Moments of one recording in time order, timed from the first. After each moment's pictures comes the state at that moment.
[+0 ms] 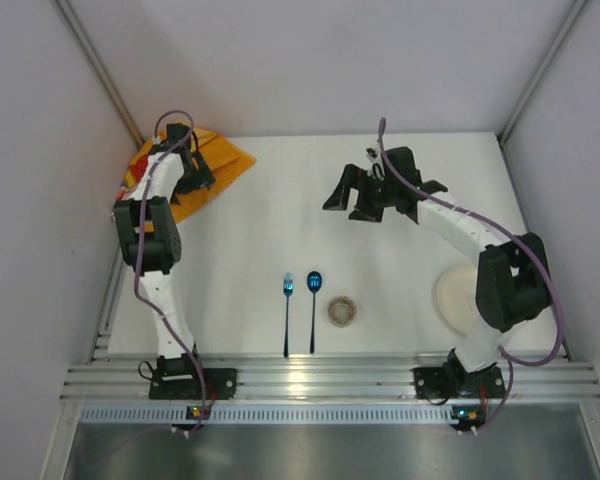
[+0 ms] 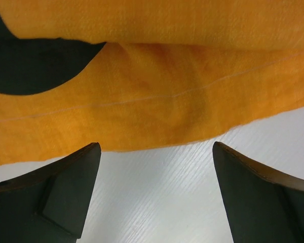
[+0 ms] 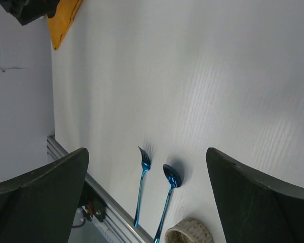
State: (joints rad) left arm 0.08 2.22 1.91 -0.78 -0.21 -0.44; right arm 0.40 1.70 1.29 -0.29 -0.46 0.64
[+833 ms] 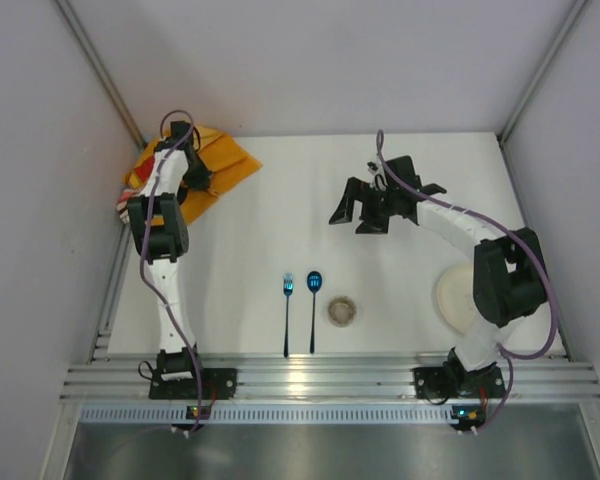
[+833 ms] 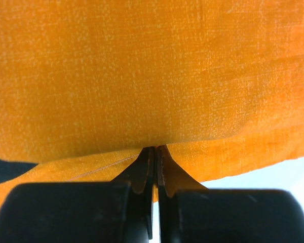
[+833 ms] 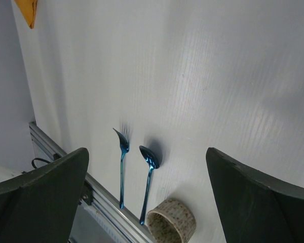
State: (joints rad) left arm 0.09 2.49 2.23 -0.81 -0.05 -0.51; right arm 0.37 1.71 1.23 -0.37 -0.49 0.58
